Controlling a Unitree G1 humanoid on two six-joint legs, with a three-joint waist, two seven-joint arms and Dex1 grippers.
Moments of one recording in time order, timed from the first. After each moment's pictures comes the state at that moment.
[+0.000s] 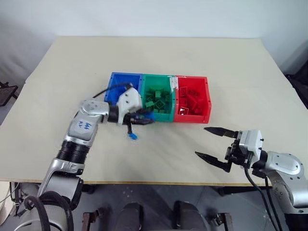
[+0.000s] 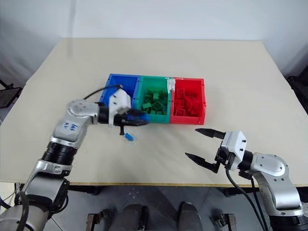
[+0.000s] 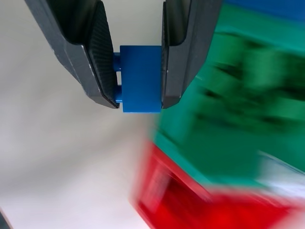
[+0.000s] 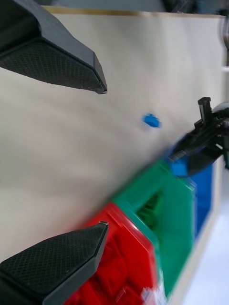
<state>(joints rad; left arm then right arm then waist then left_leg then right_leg) -0.77 0.50 -0.08 0.19 -0.17 0.34 -1.05 -0.02 -0.65 -0.16 -0.30 0.53 0.07 1.03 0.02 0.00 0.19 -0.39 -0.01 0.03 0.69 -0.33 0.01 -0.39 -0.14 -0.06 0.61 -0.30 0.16</state>
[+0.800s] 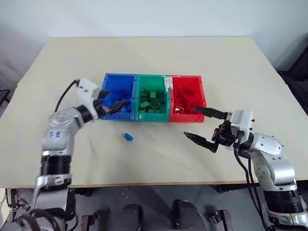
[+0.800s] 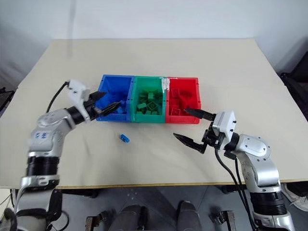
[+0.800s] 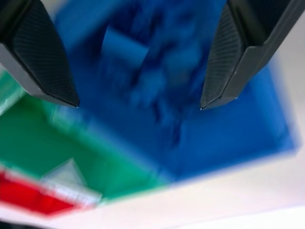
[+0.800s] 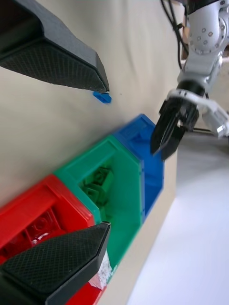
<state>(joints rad) -0.55 0.54 0.22 0.14 -0.30 0.42 -0.72 -0.26 -0.57 -0.08 -0.17 0.51 0.04 1.06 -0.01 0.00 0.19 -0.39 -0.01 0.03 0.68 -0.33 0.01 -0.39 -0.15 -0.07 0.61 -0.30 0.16</state>
